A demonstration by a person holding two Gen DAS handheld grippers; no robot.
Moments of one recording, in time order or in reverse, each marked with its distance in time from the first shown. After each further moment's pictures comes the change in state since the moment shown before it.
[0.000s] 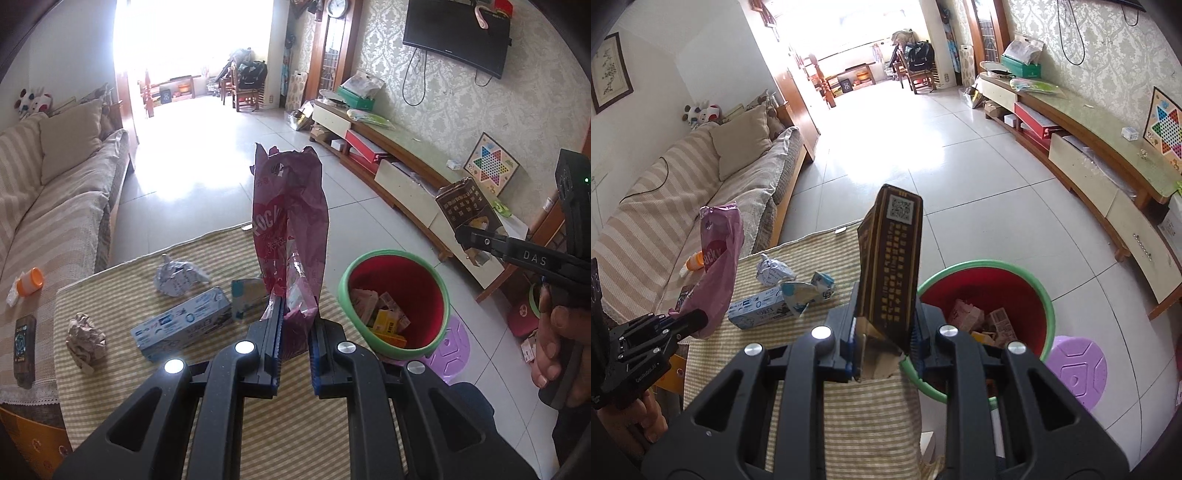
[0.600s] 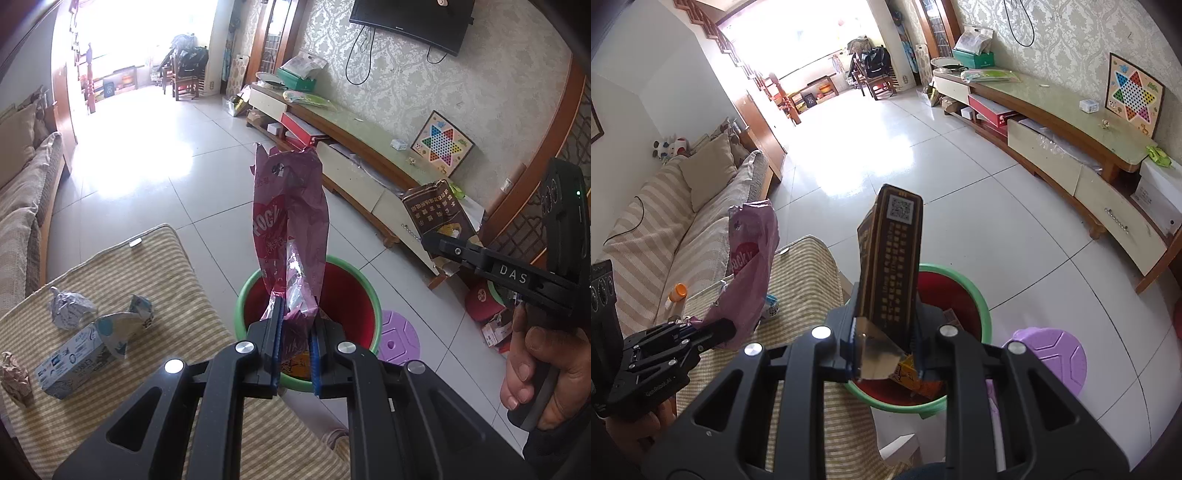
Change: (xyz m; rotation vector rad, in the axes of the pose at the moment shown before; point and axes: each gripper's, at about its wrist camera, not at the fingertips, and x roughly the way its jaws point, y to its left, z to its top) left arm 0.070 -0.103 0.030 0.069 0.071 -0.198; right arm -0.016 -0.101 0.004 0.132 -0.026 -0.060
